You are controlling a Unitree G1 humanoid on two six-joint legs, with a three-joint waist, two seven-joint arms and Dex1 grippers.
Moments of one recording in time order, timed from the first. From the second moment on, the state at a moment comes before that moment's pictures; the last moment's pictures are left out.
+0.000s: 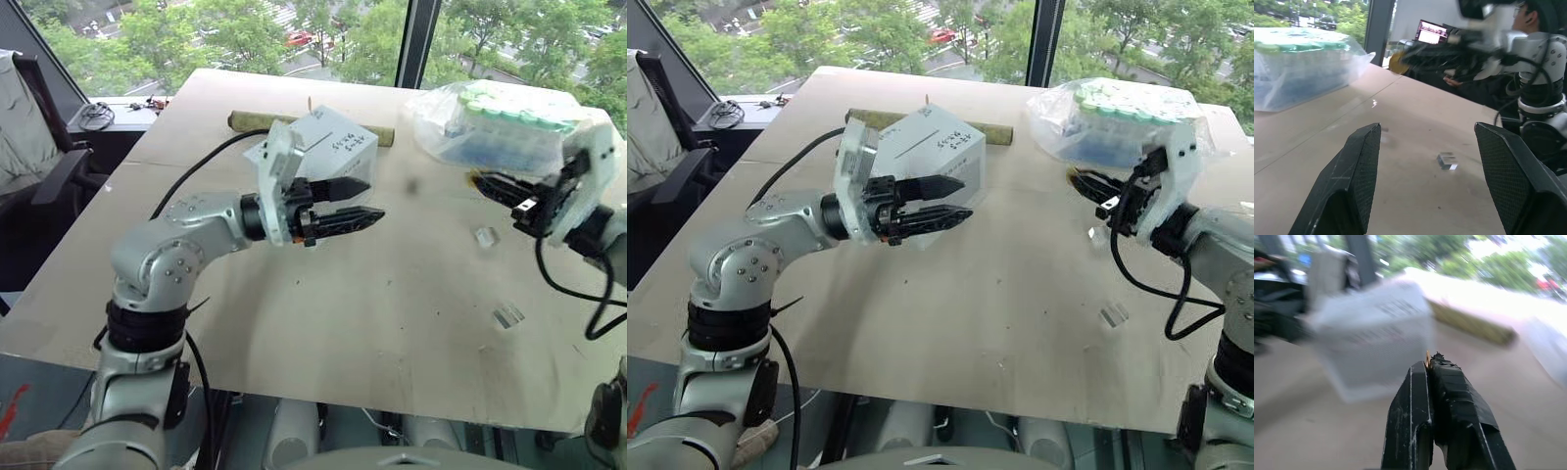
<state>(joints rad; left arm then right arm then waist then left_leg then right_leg) -0.66 0.55 0.03 -0.33 -0.93 0.95 -0.81 -0.51 -0.62 -0.47 -0.60 1.01 1.19 0.47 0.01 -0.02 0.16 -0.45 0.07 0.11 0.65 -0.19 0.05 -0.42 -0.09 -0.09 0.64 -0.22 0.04</state>
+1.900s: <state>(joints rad) -0.85 0.49 0.00 -0.19 -1.01 1.02 -1.00 -0.50 -0.94 -0.23 -0.68 1.61 0.87 0.24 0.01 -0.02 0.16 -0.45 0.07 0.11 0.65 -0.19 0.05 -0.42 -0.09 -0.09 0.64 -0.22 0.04</state>
